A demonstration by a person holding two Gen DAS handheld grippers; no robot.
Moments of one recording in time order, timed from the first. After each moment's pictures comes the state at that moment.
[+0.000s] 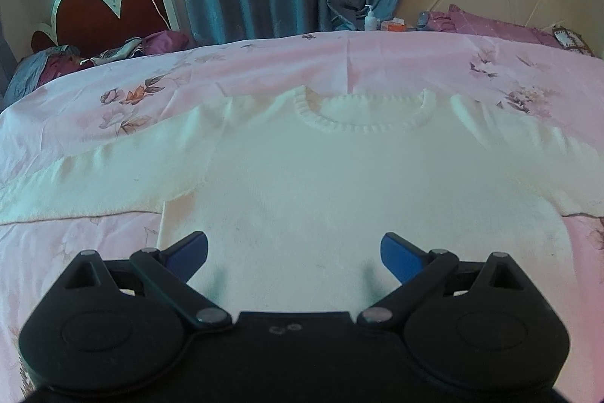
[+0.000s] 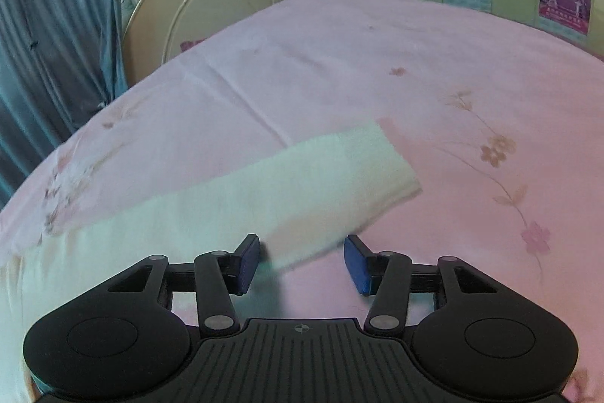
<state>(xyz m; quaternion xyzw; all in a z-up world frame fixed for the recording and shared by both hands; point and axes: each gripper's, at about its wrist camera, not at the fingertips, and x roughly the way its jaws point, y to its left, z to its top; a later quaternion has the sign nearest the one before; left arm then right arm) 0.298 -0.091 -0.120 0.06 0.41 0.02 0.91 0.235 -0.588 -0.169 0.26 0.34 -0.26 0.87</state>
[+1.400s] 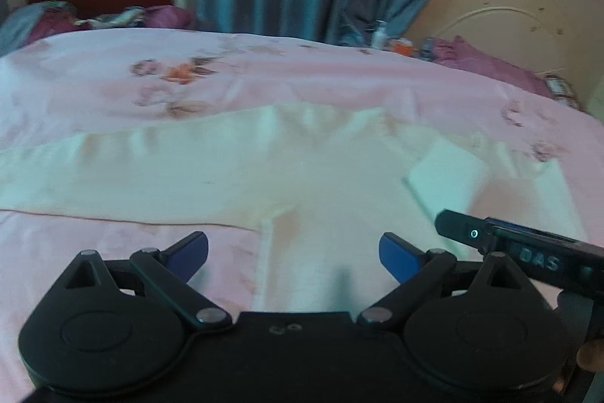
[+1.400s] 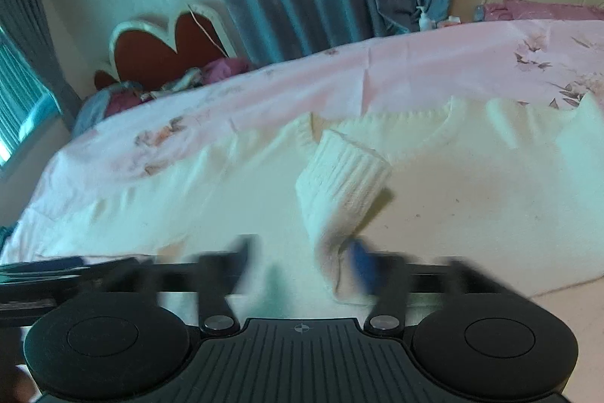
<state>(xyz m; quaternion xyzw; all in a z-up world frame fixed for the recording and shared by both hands) 0.325 0.032 -0.115 -0.04 0.42 -0.03 0.91 0.313 -0.193 -0.143 0.15 0.36 0.15 0.91</state>
